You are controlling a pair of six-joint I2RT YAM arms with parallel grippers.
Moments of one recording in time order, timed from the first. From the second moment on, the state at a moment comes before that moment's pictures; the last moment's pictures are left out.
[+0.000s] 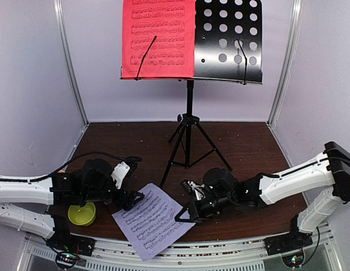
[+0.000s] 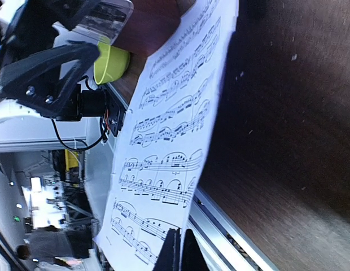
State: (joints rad) left arm -1.01 1.01 0.53 -0.19 -0.15 -0.22; right arm 1.17 1.56 0.74 0.19 -0.39 1.05
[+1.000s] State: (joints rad) left arm -1.01 0.94 0.59 -0.04 0.00 0.02; right arm 1.20 0.83 0.68 -0.28 -0.20 0.16
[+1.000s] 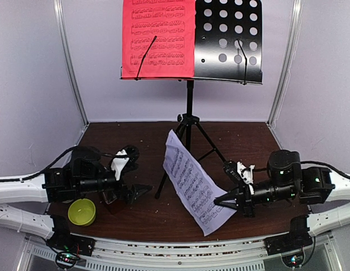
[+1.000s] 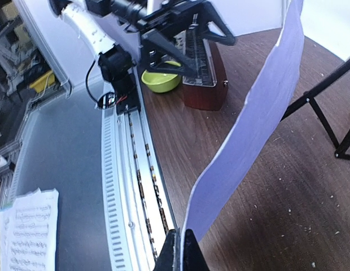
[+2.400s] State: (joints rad) left arm -0.97 1.03 0.77 -0.01 0.52 0.14; right arm 1.32 0.87 0.88 -0.54 0.15 -0.07
